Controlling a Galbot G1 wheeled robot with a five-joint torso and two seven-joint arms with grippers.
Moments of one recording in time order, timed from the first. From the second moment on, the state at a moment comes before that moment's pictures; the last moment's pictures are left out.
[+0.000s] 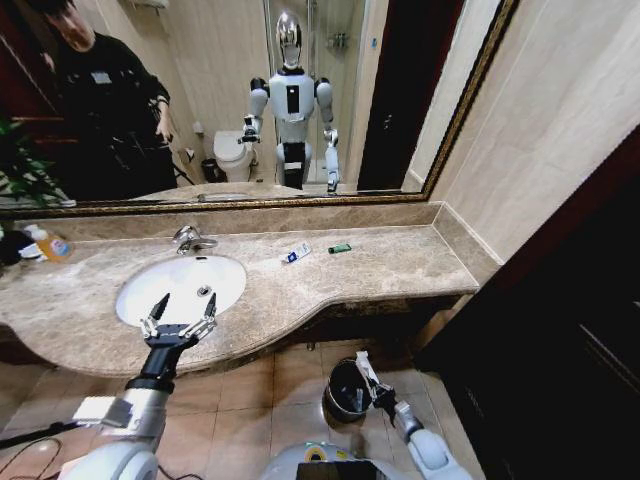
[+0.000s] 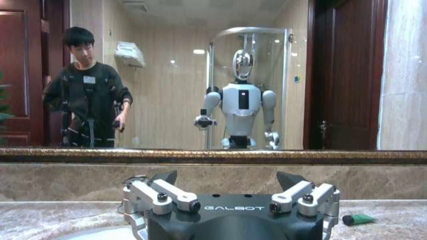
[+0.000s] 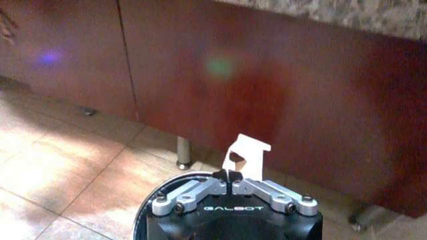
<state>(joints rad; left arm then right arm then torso) 1.84 -1.36 -0.82 -2.47 -0.37 0.04 0.05 -1.32 1.36 0.41 1.09 -0.07 0.26 -0.17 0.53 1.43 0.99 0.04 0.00</state>
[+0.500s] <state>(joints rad) 1.84 -1.36 -0.82 -2.47 -0.37 0.04 0.05 -1.28 1.43 0.41 1.02 -0.08 0.27 -0.15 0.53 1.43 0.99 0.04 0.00</state>
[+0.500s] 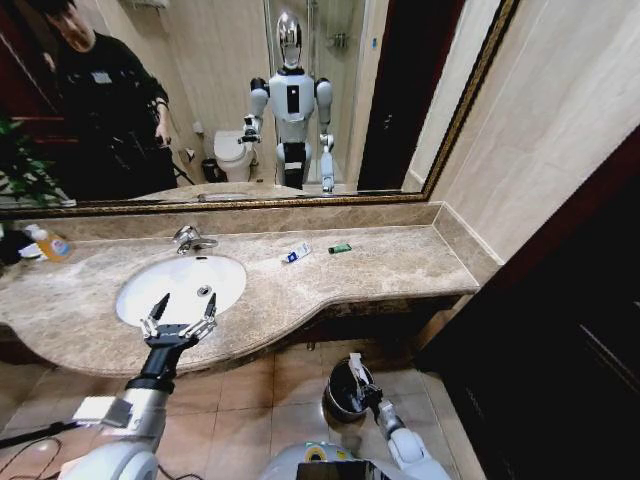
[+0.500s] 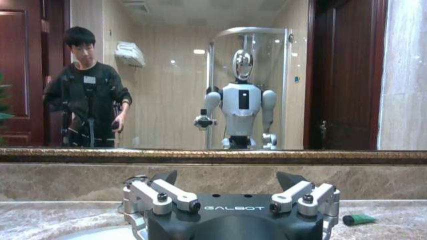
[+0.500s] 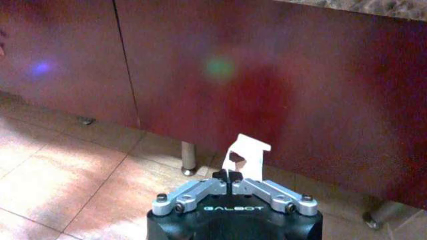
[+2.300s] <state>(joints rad) 1.84 -1.36 -0.82 -2.47 -0.37 0.04 0.05 -1.51 1.27 0.40 1.59 0.21 0.16 -0.08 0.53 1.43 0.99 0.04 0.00</state>
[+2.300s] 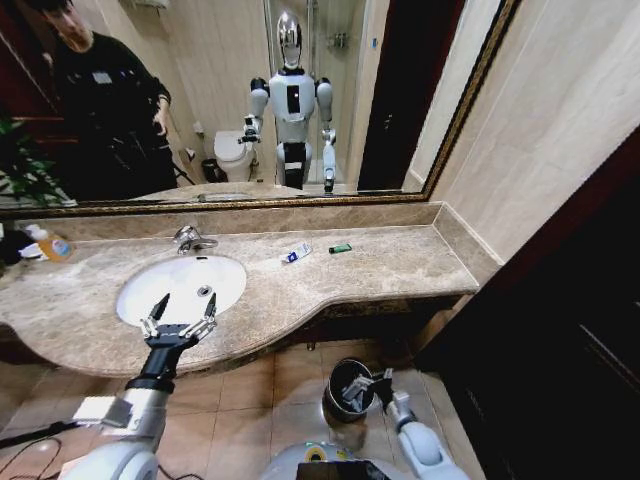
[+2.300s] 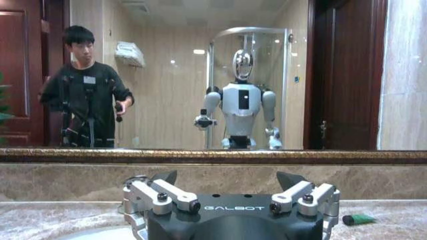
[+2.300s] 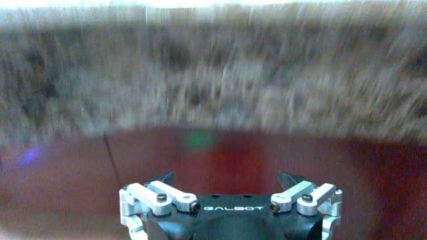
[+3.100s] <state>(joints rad) 1.84 -1.36 -0.82 -2.47 -0.37 0.04 0.05 -1.15 1.02 0.35 1.83 0.51 -0.13 -0.01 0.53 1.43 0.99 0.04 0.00</state>
